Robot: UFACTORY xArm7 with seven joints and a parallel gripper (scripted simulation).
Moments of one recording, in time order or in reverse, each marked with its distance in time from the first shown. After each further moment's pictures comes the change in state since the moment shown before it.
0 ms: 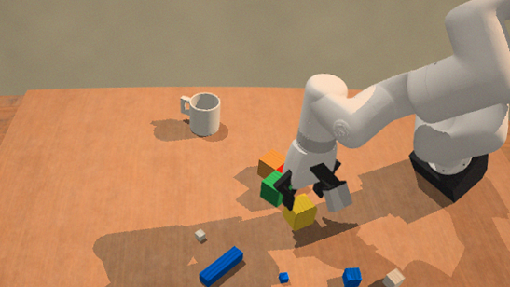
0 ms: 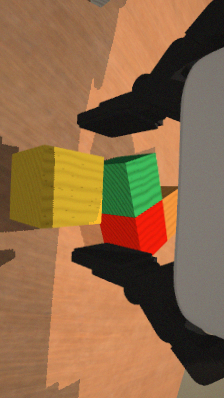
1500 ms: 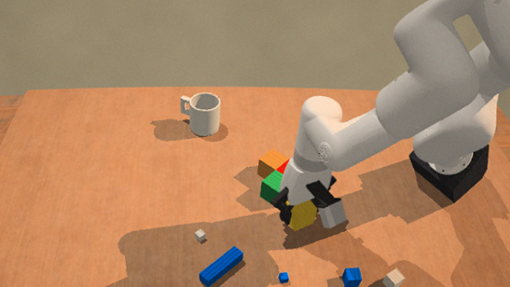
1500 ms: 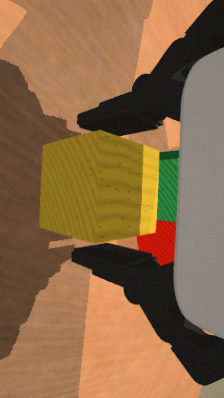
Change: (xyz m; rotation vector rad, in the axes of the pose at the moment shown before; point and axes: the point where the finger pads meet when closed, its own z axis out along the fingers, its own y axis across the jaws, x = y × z) arm 0.001 0.000 0.048 0.002 0.001 0.000
